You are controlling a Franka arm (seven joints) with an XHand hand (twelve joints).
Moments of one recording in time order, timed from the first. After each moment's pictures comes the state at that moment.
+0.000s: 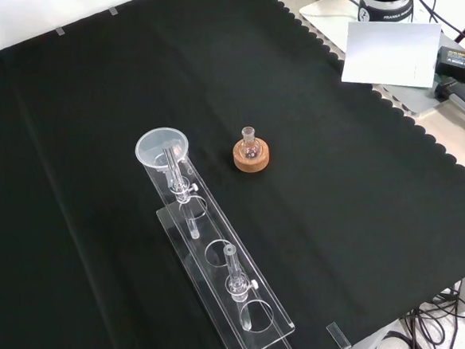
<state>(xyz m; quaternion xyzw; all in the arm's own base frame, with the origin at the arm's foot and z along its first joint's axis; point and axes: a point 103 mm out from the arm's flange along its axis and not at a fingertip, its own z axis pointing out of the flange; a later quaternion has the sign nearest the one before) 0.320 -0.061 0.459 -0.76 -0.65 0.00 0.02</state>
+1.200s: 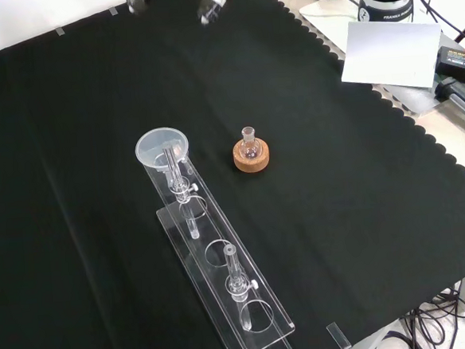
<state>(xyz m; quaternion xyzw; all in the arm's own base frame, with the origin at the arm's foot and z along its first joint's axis) 0.453 0.043 0.380 -0.71 -0.70 0.10 0.06</state>
